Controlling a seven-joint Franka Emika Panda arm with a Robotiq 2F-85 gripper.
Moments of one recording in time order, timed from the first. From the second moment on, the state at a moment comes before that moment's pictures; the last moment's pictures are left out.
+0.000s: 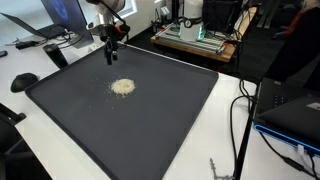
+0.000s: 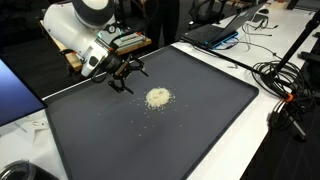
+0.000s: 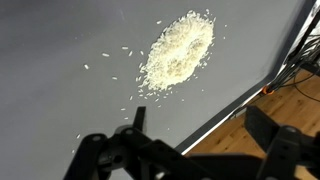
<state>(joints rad) -0.48 0.40 0.02 -2.19 1.30 2.40 -1.30</state>
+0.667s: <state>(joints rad) -0.17 0.33 -0.05 -2.33 1.66 2.72 -1.54</state>
